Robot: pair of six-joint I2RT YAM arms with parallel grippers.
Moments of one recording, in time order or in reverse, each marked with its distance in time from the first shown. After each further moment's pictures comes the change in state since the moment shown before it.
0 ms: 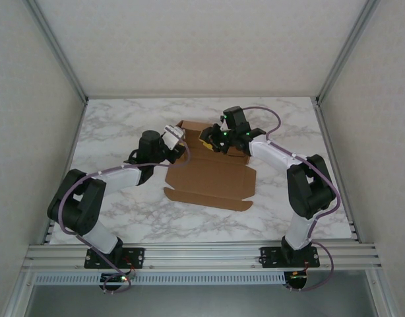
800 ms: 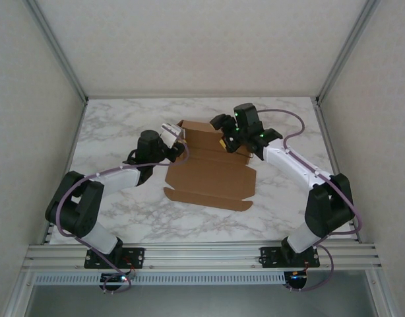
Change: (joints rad) left arm 0.000 -0.023 -0.005 0.021 0.005 -0.104; right arm -0.004 -0.215 -0.040 -0.117 0.290 0.306
